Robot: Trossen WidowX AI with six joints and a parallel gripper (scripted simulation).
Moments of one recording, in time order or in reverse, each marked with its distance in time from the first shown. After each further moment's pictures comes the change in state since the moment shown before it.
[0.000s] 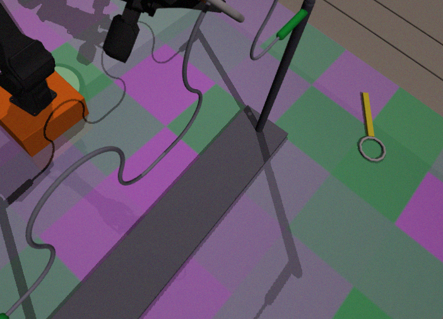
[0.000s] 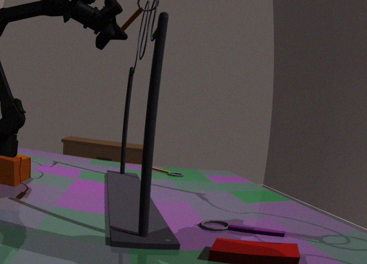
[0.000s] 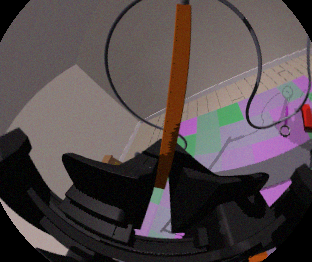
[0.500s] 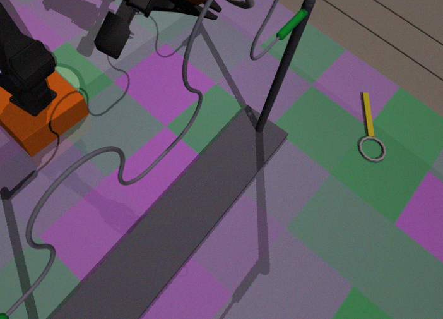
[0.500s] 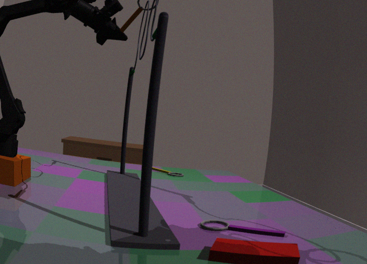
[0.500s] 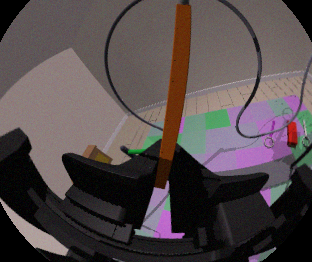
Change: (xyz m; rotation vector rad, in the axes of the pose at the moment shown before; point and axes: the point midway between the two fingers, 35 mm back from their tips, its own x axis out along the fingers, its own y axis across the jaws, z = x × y) arm -0.001 -0.006 0.001 -0.161 0.020 -0.092
